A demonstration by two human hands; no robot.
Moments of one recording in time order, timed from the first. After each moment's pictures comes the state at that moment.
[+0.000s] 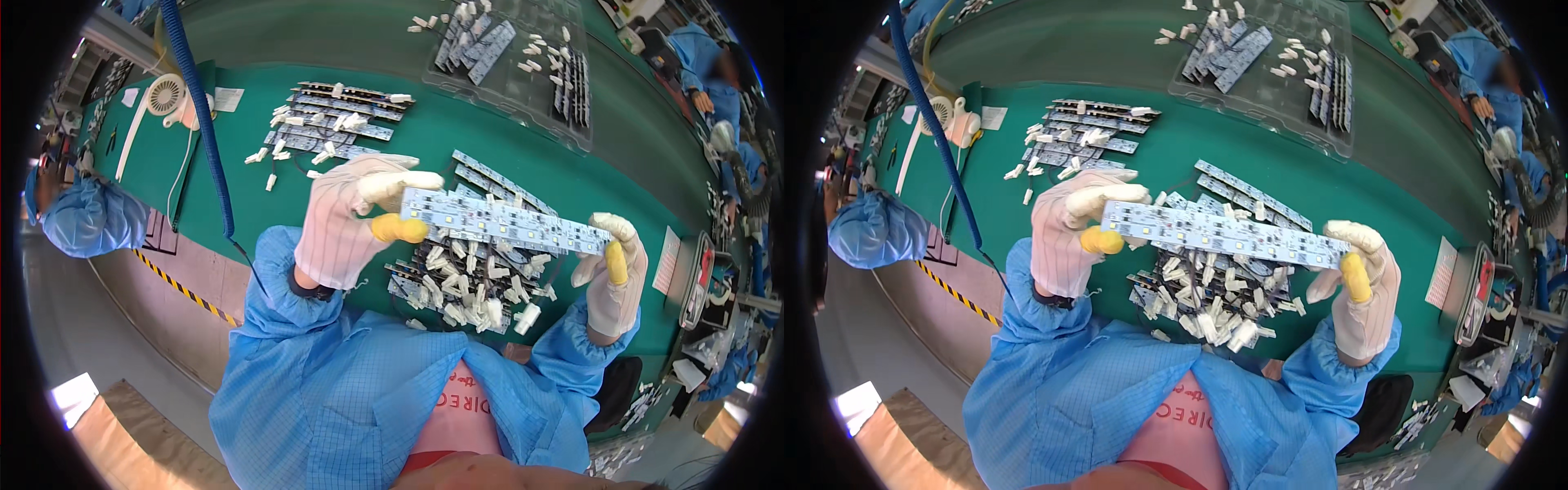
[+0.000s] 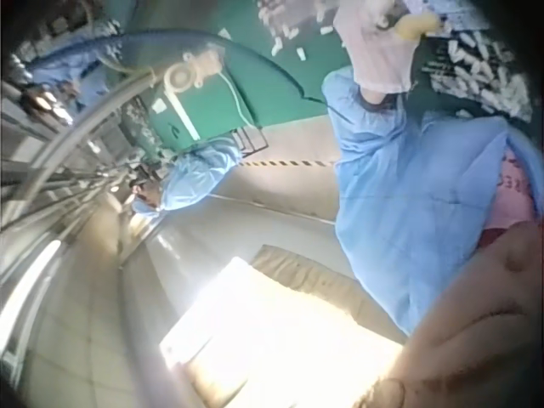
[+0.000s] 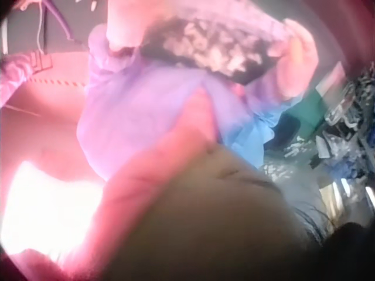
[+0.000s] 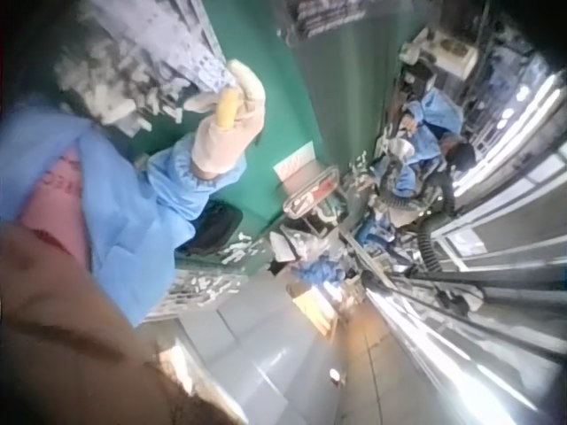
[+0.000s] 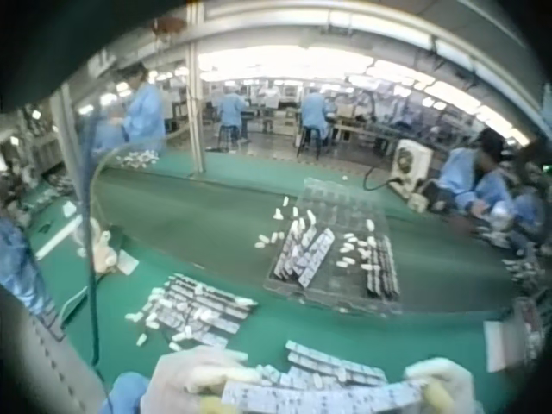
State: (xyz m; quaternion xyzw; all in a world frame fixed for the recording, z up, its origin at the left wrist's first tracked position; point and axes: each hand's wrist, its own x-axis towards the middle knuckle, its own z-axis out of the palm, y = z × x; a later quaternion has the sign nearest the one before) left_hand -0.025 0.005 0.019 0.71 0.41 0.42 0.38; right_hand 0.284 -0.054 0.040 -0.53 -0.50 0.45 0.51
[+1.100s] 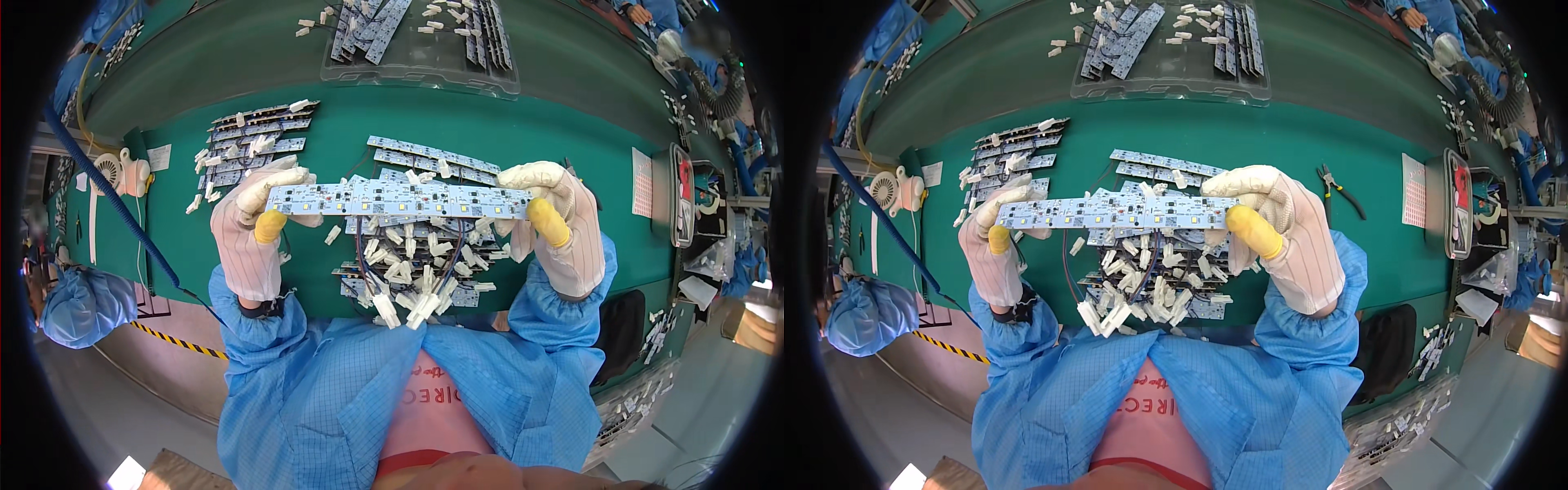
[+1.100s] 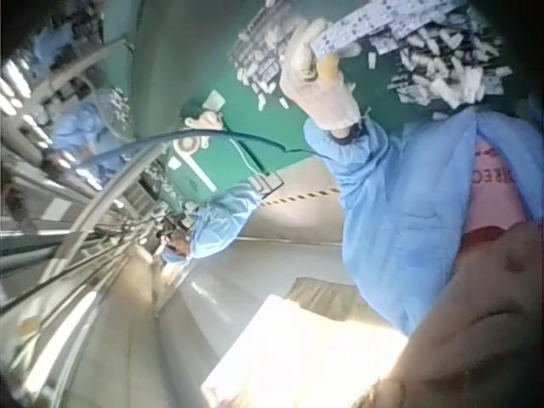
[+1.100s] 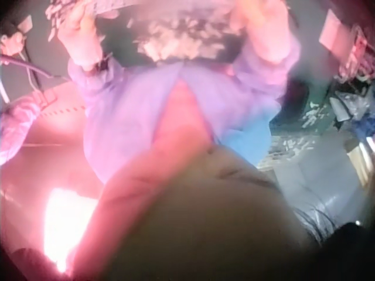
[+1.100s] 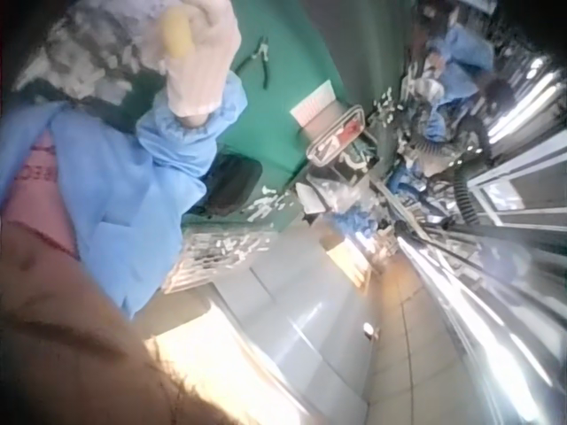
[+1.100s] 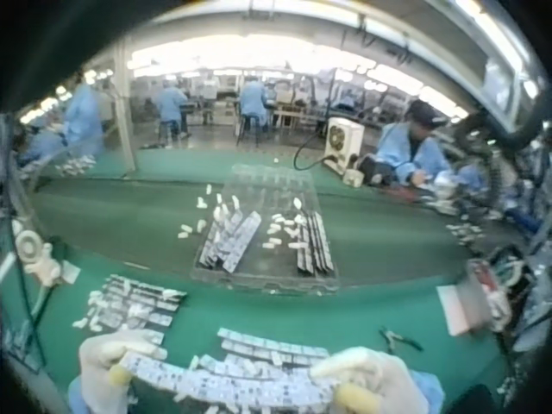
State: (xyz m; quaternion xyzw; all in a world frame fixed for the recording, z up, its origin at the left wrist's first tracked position) left_hand -0.026 0.006 0.010 0.62 0.40 0.49 0.46; right_hand 0.278 -0.057 0.046 -0.50 -0.50 0.51 0.49
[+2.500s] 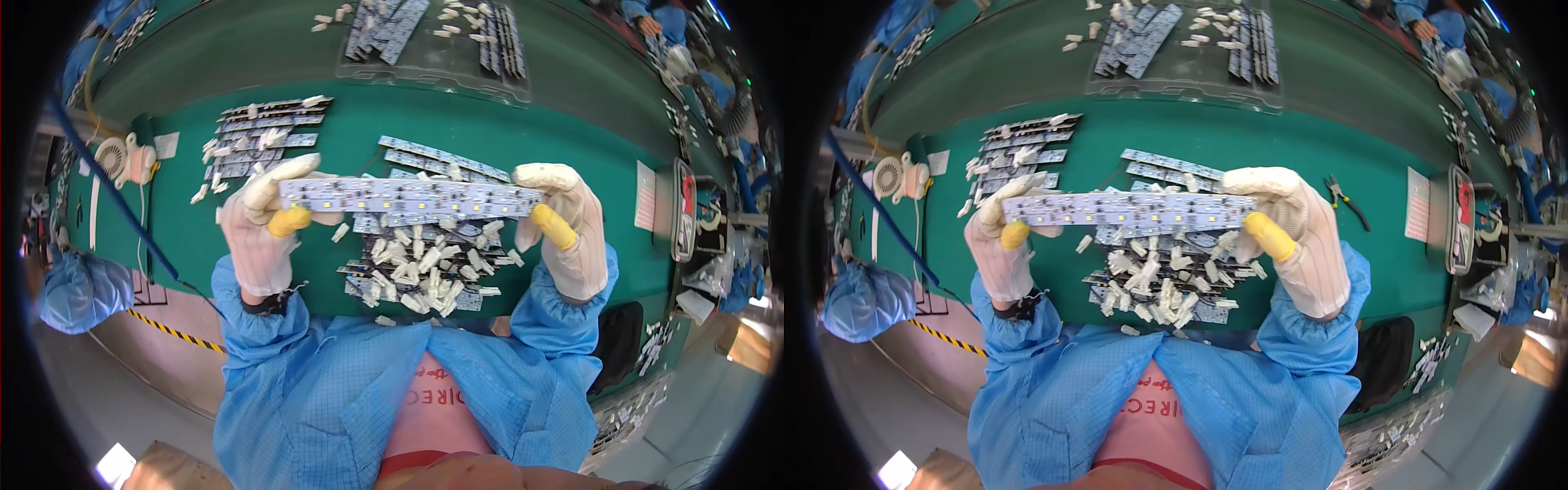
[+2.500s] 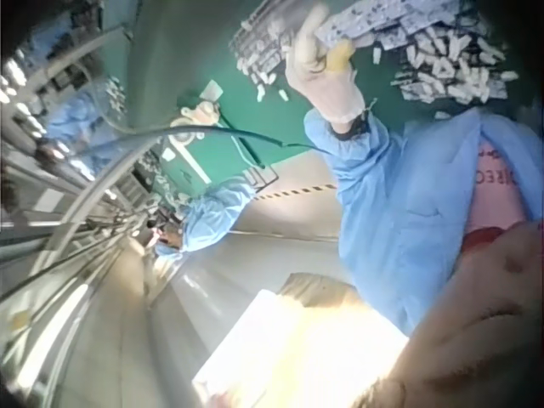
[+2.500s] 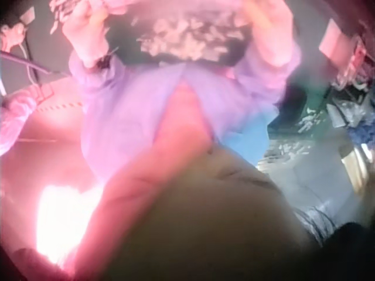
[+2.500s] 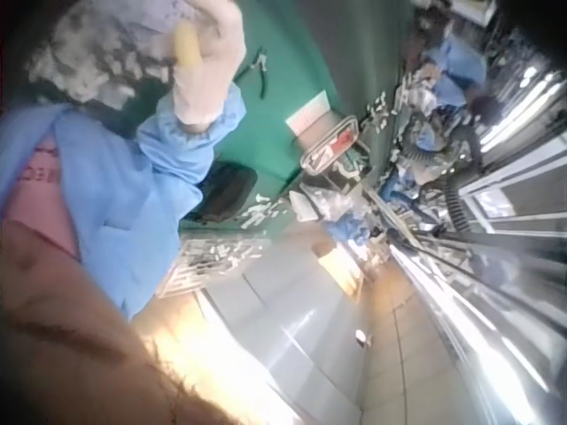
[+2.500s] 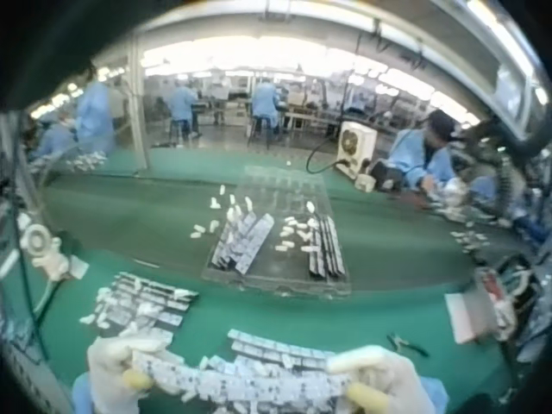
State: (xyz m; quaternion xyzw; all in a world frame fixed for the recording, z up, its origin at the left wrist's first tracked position) left_hand -0.027 0.002 0.013 0.57 0.41 0.51 0.50; right_hand 0.271 -0.052 0.049 -0.51 -0.55 0.45 0.49
